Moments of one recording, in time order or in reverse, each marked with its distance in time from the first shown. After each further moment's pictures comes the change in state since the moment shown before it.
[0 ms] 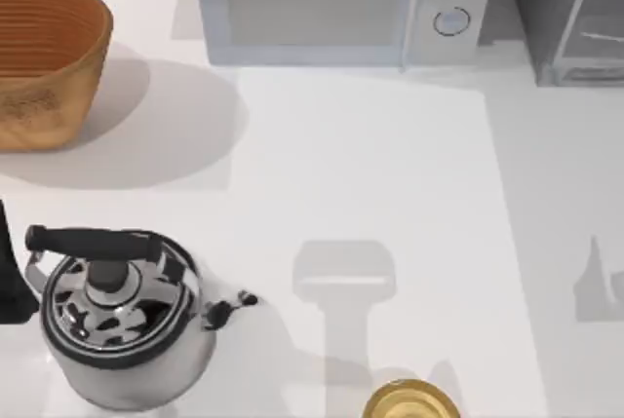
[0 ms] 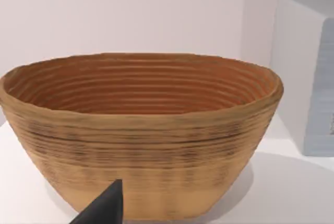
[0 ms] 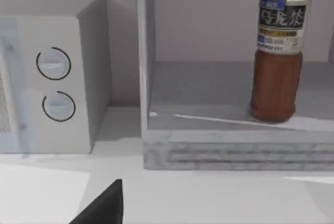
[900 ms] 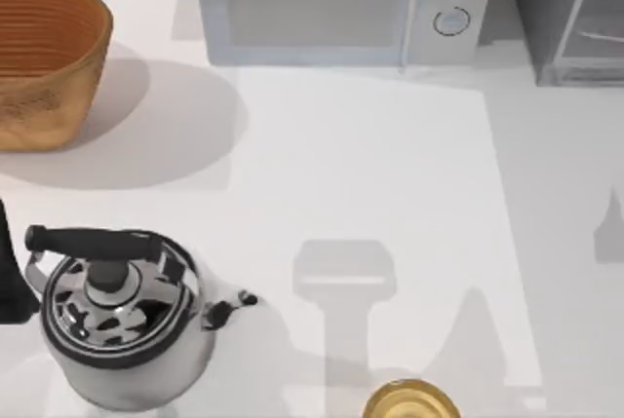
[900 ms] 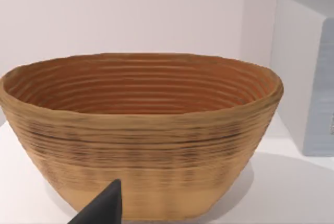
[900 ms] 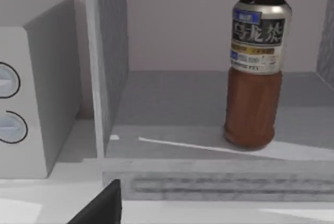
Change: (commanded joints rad) left arm 0.000 0.000 0.000 0.000 0.000 0.000; right arm -0.266 0.888 0.086 0.795 -0.251 0.000
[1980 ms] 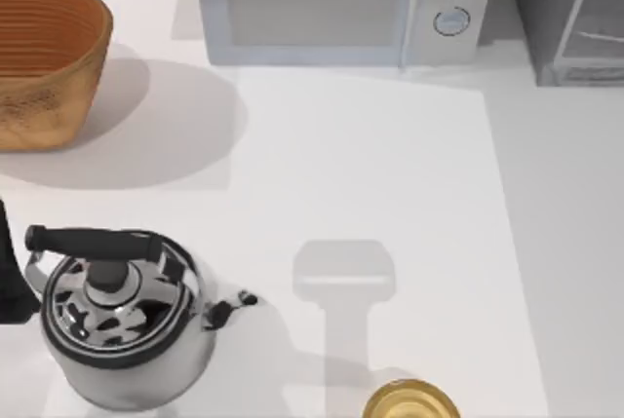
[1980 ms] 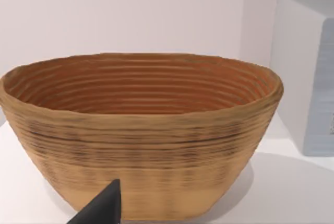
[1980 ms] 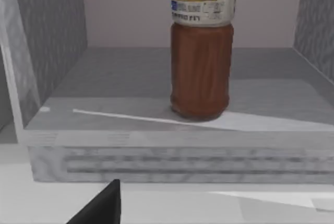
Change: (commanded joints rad) left arm 0.000 0.000 0.000 0.000 0.000 0.000; right arm -0.268 0.905 0.099 0.823 -0.263 0.018
